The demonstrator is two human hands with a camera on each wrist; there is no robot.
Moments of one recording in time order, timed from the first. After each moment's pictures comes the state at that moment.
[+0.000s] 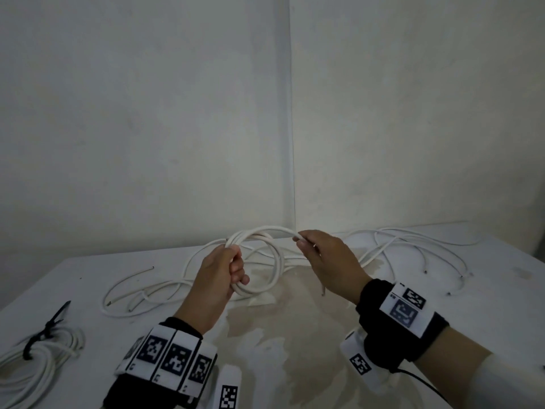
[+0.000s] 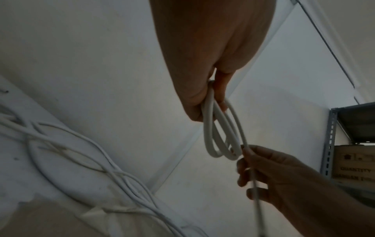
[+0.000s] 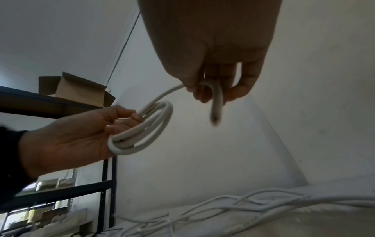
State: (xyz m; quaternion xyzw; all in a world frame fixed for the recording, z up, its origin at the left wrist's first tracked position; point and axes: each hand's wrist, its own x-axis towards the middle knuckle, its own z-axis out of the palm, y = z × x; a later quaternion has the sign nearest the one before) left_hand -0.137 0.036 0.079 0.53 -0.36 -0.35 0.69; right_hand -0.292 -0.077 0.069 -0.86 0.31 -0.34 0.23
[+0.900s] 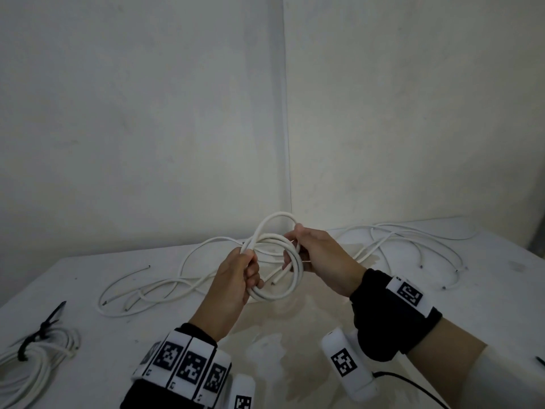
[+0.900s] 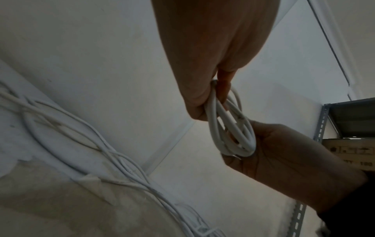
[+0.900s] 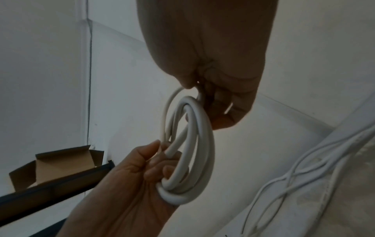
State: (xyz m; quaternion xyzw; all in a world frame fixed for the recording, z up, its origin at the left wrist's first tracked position) left_hand -0.161 0.032 0.070 0.53 -0.39 -0.37 0.66; right_hand -0.286 -0.060 0.086 -0.67 0.27 -0.32 0.61
